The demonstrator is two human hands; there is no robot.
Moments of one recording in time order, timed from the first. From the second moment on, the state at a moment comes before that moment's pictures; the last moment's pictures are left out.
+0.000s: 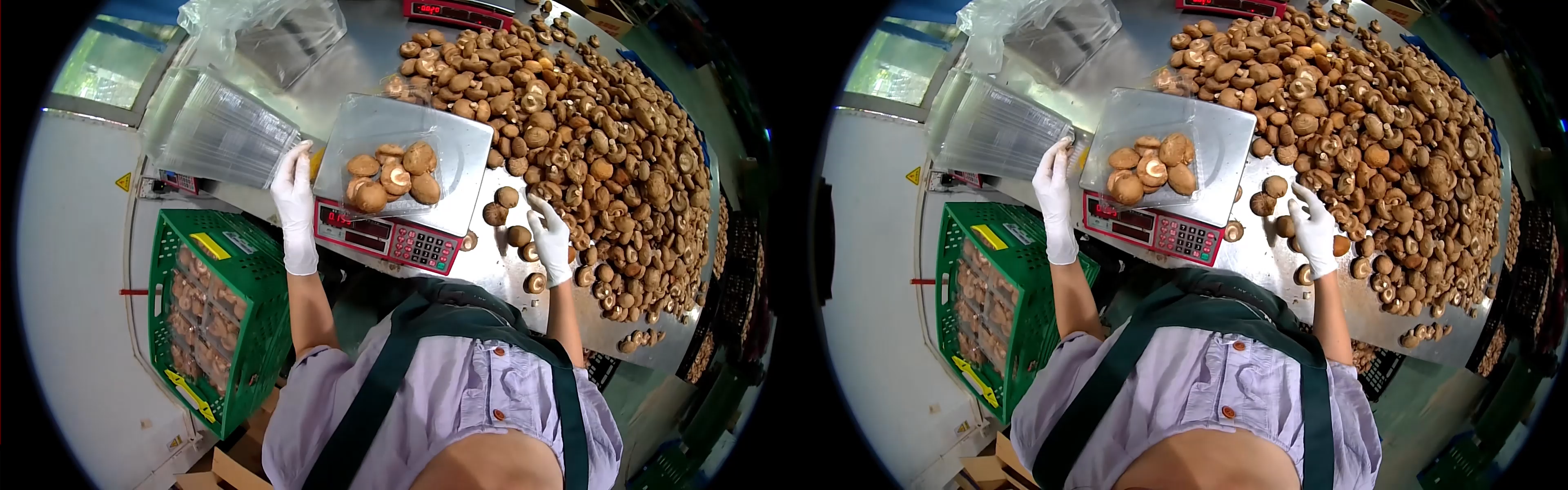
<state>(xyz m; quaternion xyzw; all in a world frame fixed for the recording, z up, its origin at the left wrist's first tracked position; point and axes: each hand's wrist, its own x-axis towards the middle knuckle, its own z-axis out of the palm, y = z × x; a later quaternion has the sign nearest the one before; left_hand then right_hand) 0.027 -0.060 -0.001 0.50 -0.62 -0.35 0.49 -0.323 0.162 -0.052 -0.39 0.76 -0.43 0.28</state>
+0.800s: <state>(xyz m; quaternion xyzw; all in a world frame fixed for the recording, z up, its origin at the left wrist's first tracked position) -0.071 -0.037 -0.014 0.31 -0.92 -0.06 0.23 -0.353 0.215 -0.072 -0.31 0.85 -0.37 0.21</state>
